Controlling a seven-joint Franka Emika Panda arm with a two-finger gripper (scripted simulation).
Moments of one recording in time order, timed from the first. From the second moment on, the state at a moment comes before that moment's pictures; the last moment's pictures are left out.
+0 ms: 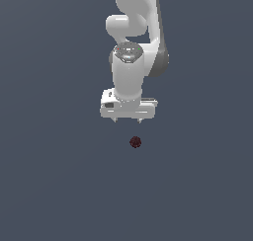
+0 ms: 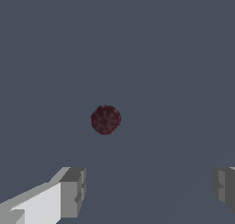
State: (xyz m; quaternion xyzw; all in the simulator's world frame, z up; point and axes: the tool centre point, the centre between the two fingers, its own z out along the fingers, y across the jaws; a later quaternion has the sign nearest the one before) arm -0.008 0.004 0.177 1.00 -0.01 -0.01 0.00
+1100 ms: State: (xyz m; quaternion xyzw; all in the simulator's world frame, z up) arm -0.015 0.029 0.165 1.00 0.00 -0.02 -0.01
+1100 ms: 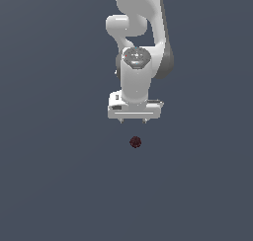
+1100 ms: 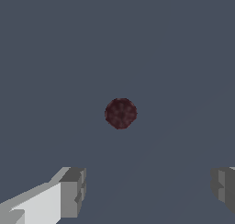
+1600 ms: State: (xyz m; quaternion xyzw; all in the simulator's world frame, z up) arm -0.007 0.034 0.145 1.00 -0.09 -0.02 -0.01
